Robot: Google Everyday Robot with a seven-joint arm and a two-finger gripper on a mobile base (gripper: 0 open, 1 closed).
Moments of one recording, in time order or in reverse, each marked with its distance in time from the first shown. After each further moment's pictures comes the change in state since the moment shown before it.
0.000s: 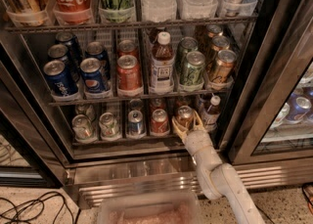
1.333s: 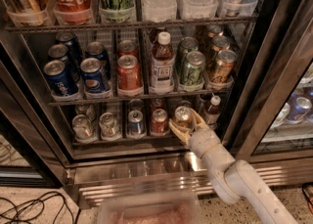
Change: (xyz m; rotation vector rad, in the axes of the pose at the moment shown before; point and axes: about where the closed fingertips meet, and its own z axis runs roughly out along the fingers) arm -0.075 0.012 -0.026 -0.160 0.015 0.036
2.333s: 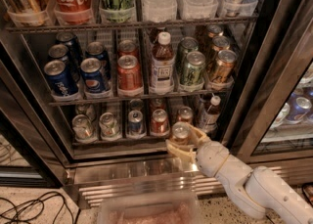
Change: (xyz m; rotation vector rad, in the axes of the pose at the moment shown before) arm -0.046 0.063 -0.061 -0.305 0.037 0.147
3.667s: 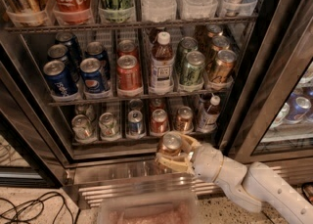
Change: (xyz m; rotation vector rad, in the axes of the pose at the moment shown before) arm -0.013 0.053 -0.002 -0.264 -0.101 0.068
